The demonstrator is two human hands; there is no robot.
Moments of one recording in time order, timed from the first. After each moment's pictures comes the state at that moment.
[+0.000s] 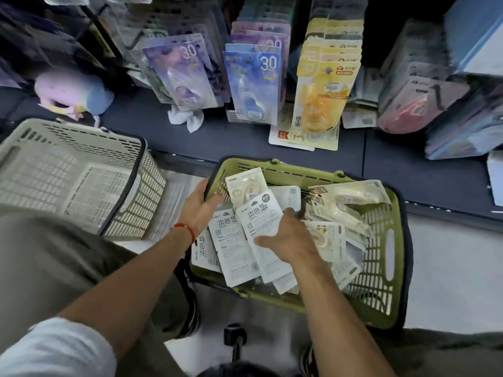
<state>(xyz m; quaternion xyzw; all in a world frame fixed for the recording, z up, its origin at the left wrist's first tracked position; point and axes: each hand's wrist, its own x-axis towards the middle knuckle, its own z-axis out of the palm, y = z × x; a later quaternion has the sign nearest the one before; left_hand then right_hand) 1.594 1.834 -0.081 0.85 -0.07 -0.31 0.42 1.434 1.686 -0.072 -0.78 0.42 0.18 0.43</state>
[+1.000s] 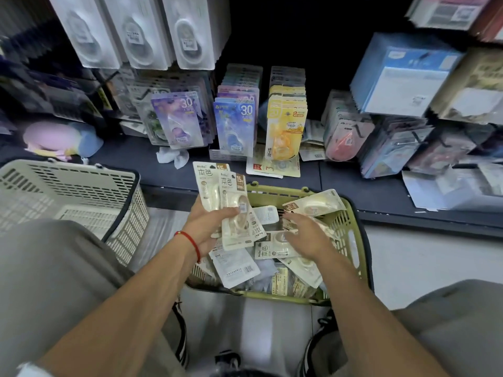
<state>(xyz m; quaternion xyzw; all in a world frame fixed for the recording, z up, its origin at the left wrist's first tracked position) 1.538 1.833 -0.008 0.61 -0.02 -0.40 0.68 1.373 1.661 -0.041 -0.86 0.37 0.06 0.35</state>
